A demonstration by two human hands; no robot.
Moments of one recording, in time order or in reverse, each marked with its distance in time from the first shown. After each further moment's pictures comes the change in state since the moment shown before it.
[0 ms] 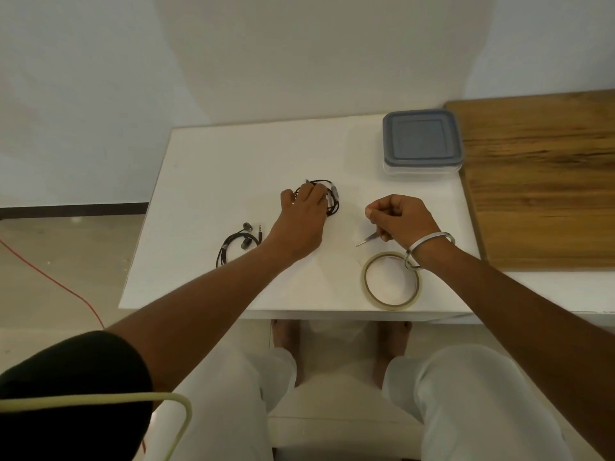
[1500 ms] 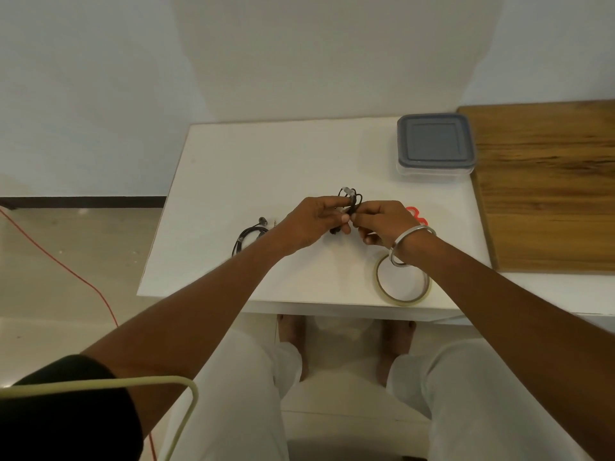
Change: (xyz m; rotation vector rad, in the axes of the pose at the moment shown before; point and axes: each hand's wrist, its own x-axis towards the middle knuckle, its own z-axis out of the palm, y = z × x) left_hand -0.015 -0.008 -0.040 -1.427 -0.329 -0.310; right_hand -0.005 -0.026 0.035 0.070 -0.196 0.154
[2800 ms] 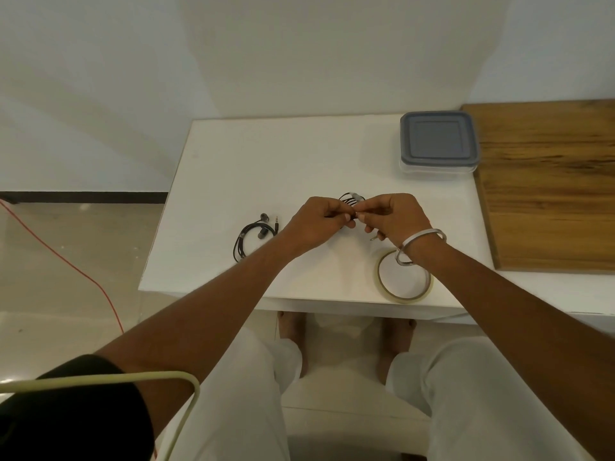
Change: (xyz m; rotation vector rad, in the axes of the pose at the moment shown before) left_hand 0.000 -0.003 0.012 0.157 0.151 -0.027; right_hand -0.008 0.004 -0.007 -0.159 0.090 -0.212
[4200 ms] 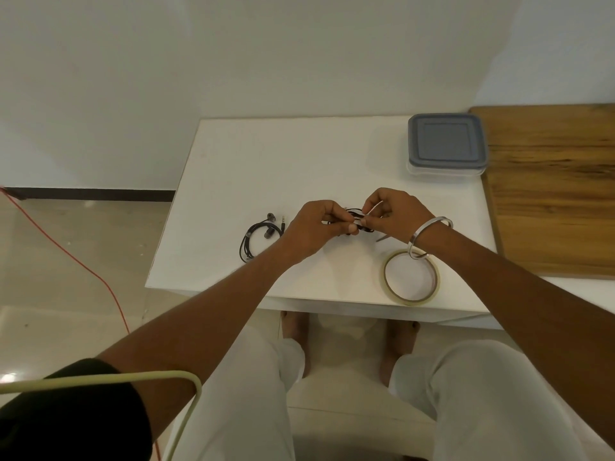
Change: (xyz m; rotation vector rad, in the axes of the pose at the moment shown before) left_hand -0.010 -0.012 -0.005 -0.166 0.039 0.063; right_hand 0.017 -0.005 -0.006 -0.373 -0.160 -0.081
